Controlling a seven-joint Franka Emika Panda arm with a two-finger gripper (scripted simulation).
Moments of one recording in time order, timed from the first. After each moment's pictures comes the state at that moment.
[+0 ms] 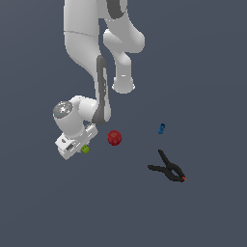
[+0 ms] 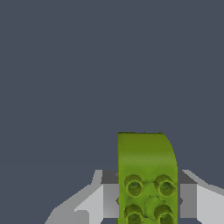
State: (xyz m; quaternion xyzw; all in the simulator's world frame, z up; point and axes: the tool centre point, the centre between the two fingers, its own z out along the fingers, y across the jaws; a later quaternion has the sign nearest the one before) arm -0.008 -0.211 0.013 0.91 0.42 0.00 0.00
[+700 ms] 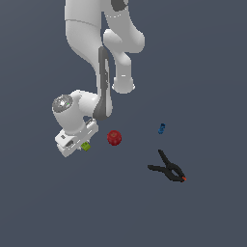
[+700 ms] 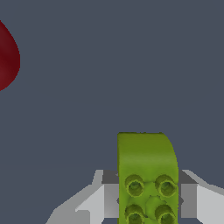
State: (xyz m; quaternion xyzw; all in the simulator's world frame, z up) arm -0.009 -0.202 0.040 0.91 0.42 0.00 0.00
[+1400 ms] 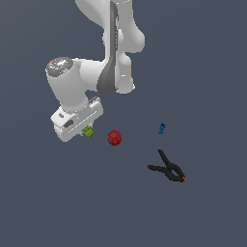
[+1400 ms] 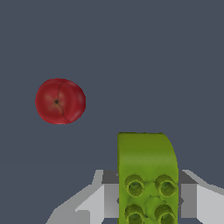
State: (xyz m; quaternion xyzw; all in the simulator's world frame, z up) arm -0.012 -0.163 0.163 0.91 0.43 0.00 0.00
